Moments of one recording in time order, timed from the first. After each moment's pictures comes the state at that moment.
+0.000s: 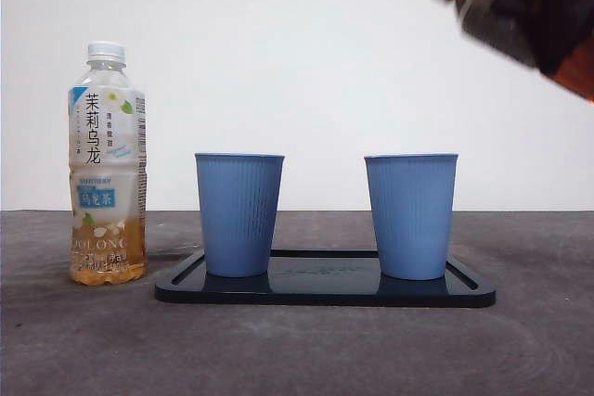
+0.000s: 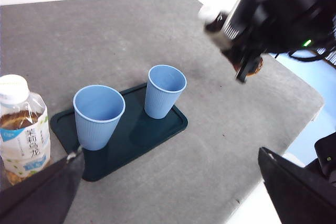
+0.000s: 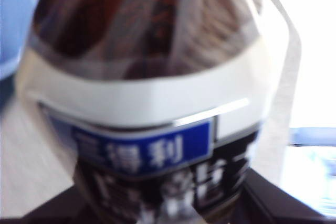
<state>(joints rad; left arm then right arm) -0.30 0.63 1.15 -0.95 0.53 -0.06 0.61 1.26 1.15 -0.88 0.68 -0.10</state>
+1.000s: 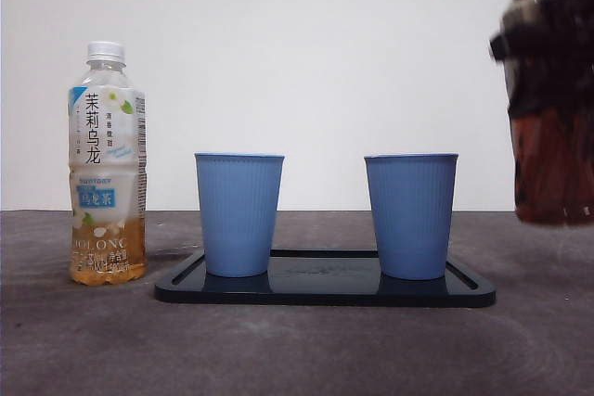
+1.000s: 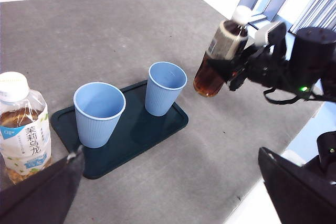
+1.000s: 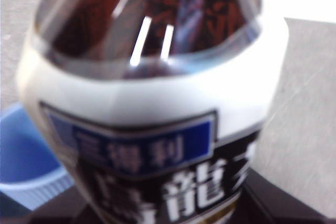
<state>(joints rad) -0.30 0.63 1.15 -0.96 0.53 -0.05 0.45 0.95 0.42 0.19 0.31 0.14</state>
